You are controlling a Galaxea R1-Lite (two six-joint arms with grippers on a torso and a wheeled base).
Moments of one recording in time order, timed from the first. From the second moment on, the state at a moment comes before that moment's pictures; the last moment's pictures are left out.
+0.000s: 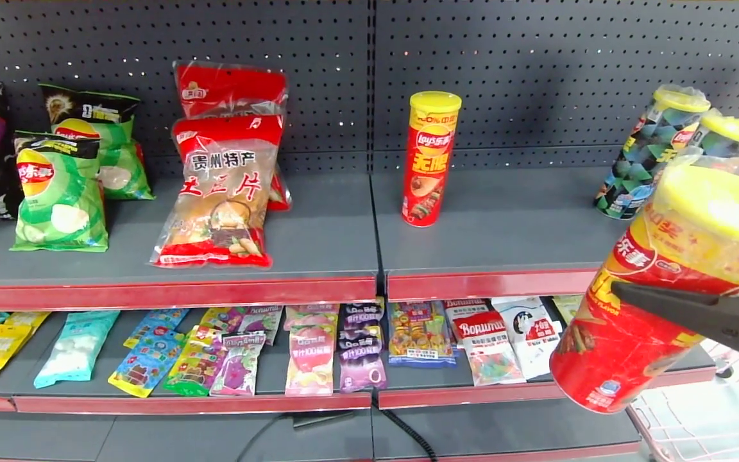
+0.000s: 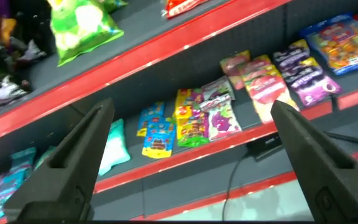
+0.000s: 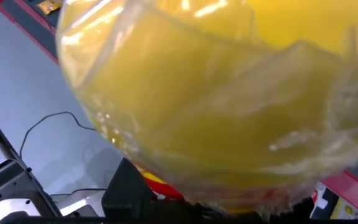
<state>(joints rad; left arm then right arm) -0.05 0.14 -0.21 0.16 0.00 0.42 0.54 1.06 -0.77 -0.03 0.17 -0.19</state>
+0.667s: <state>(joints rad) -0.05 0.14 -0.22 0.16 0.00 0.42 0.54 1.06 -0.77 -0.03 0.17 -0.19</state>
